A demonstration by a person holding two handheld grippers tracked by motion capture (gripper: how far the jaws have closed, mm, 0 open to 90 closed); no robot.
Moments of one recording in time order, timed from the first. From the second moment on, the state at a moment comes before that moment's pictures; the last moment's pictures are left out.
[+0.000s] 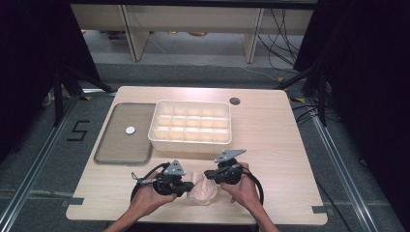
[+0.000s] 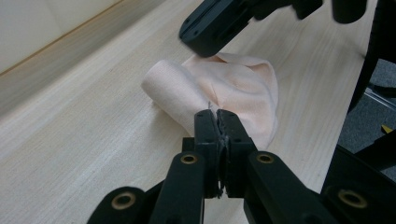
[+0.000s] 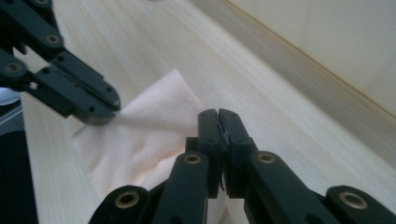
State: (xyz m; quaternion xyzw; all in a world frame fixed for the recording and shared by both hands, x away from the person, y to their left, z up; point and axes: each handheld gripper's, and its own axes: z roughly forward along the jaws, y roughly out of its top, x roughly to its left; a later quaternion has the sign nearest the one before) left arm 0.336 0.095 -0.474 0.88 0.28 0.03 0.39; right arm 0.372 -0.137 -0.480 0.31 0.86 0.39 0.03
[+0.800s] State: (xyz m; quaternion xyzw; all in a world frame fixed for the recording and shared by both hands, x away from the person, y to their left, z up) left arm 0.328 0.068 -0.467 0.88 0.26 0.03 0.40; right arm 0.362 -0.147 -0.496 0.33 0.88 0.35 -0.01
